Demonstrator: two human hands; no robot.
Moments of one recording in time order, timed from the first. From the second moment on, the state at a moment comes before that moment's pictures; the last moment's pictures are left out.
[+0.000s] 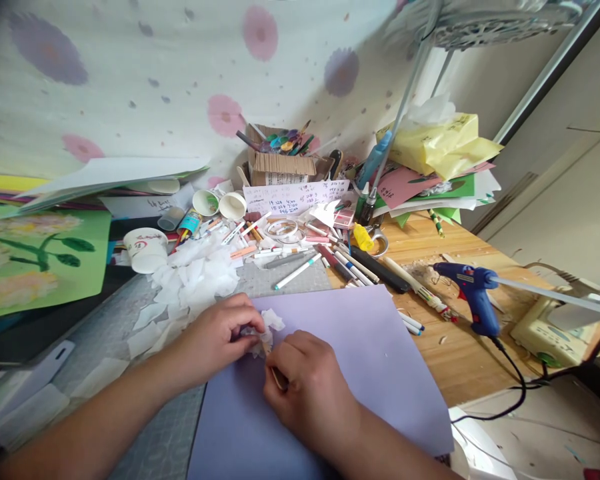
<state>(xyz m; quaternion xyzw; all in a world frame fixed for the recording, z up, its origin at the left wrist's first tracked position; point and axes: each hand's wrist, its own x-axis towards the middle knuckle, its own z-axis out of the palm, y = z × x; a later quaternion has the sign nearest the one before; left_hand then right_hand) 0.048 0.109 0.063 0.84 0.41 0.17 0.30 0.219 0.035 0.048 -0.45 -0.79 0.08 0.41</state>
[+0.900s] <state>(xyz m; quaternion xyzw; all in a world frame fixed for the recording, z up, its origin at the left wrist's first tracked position) 0.038 0.113 0.068 0.88 0.38 0.14 0.24 0.224 0.032 0.054 -0.46 -0.76 0.13 0.44</state>
